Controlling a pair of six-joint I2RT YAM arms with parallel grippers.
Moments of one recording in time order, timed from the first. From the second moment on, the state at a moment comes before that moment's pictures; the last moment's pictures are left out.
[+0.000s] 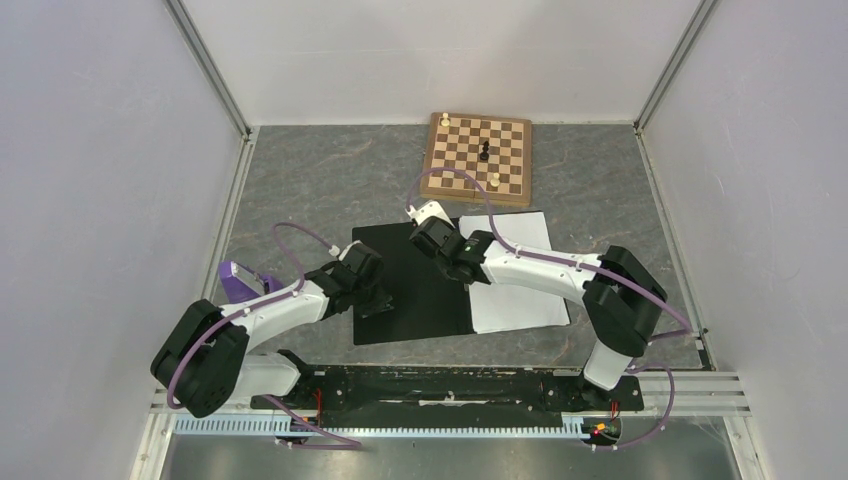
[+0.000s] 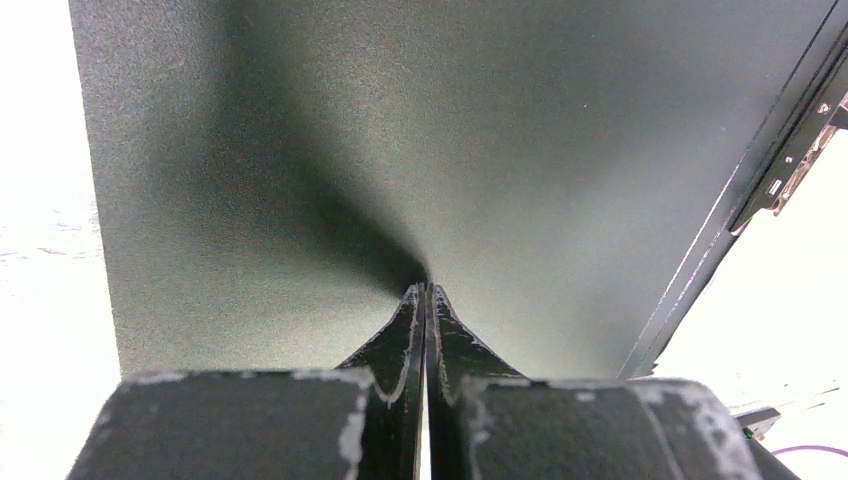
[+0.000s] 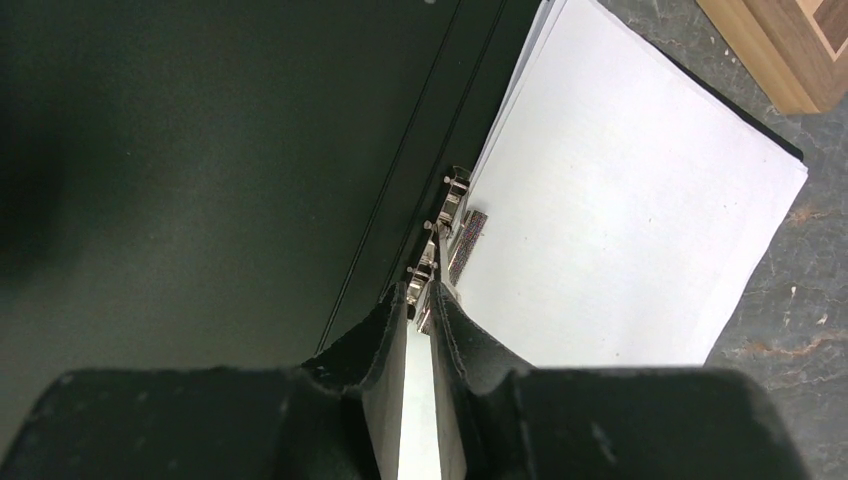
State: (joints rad) left arm -0.63 1.27 0.52 -0.29 -0.02 -1.04; right arm 0.96 1.72 1.20 -0.50 0.50 0.21
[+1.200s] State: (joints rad) left arm -0.64 1.26 0.51 -0.29 -0.02 -1.04; right arm 0.97 1.77 1.26 -0.58 0.55 0.21
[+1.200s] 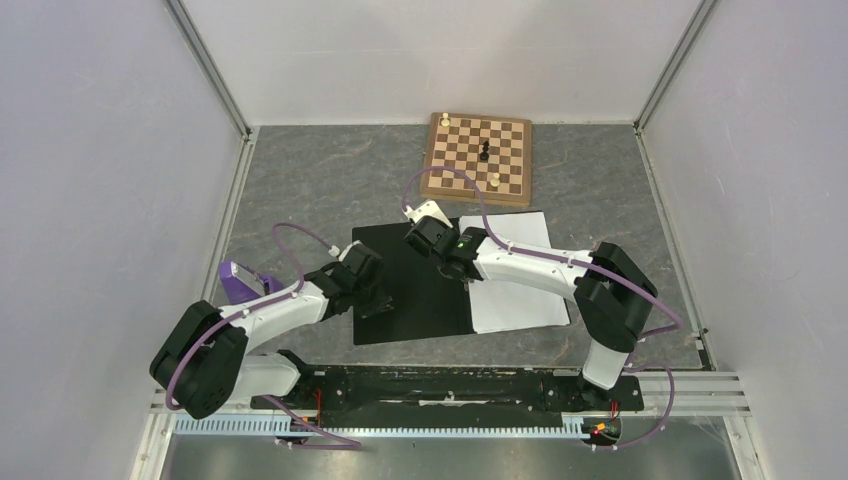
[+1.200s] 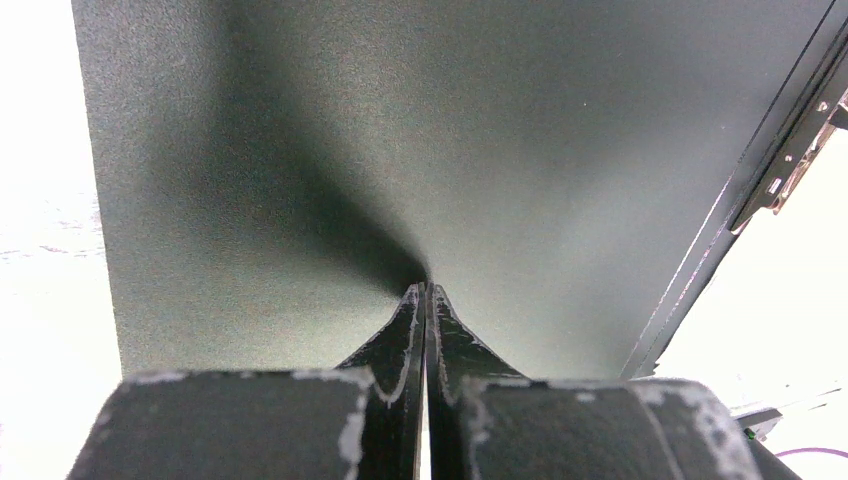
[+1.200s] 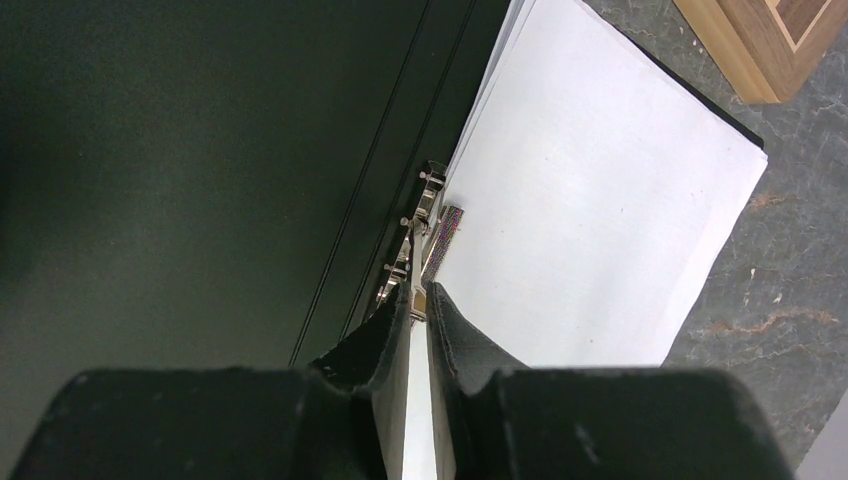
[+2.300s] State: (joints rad) left arm -0.64 1.26 0.51 -0.29 -0.02 -1.06; right arm 0.98 1.69 1.10 -0.52 0.54 0.25
